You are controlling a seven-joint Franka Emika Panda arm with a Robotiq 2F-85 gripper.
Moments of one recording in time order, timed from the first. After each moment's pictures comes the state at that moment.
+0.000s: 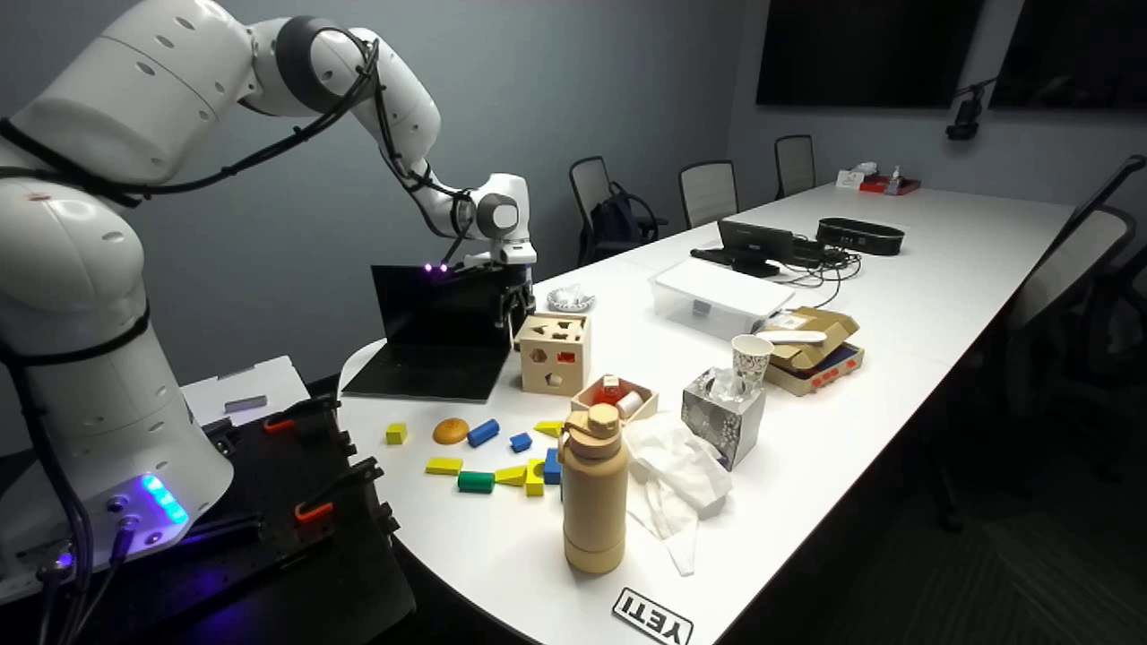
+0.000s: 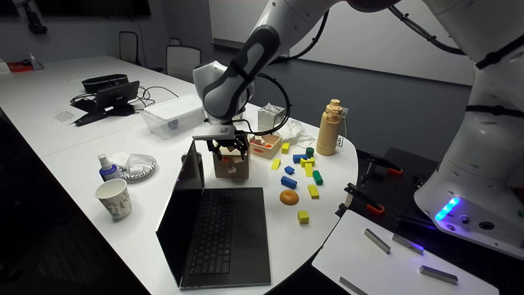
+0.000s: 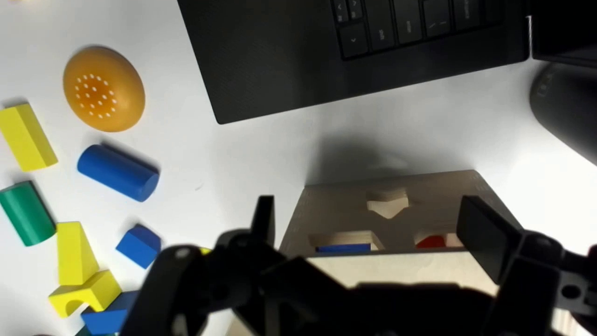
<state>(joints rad) 0.35 0.87 -0.08 -1.61 -0.04 2.33 1.37</state>
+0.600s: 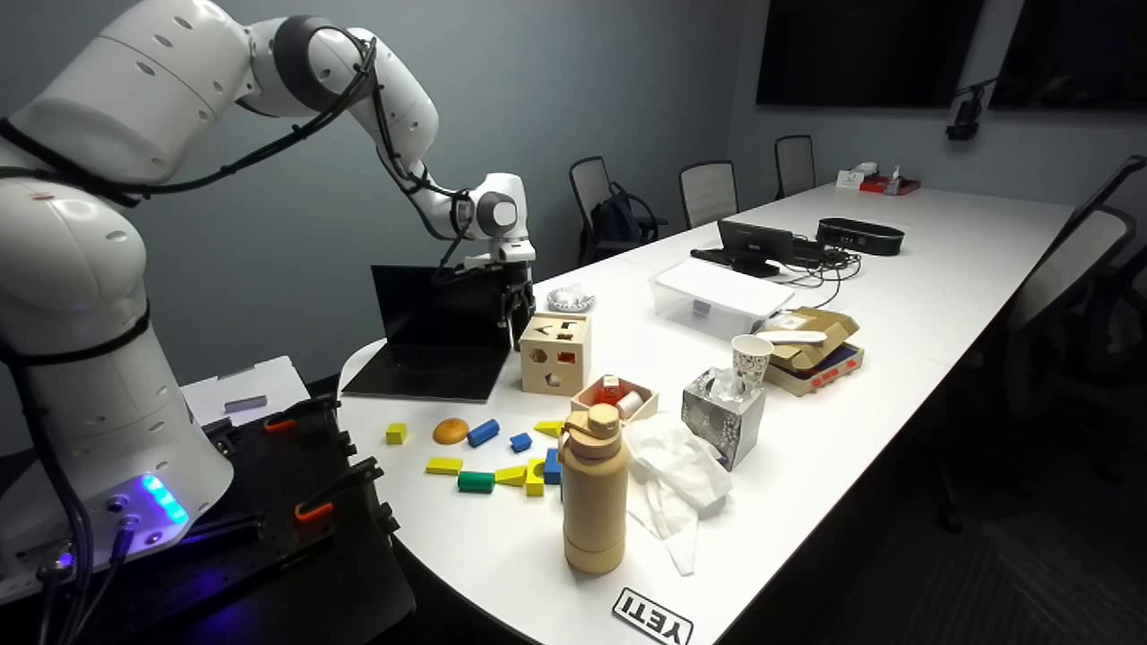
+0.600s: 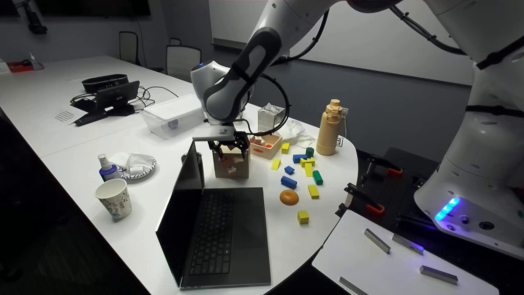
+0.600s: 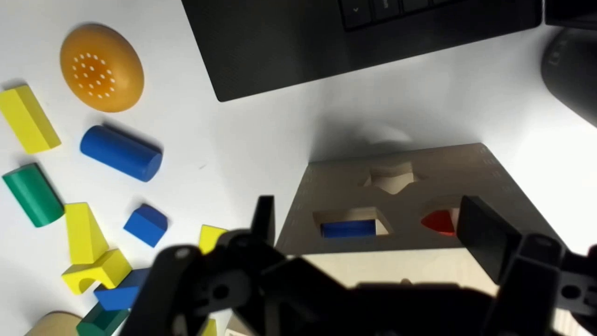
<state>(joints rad) 0.37 0.87 -0.10 -1.61 -0.11 2.33 1.44</state>
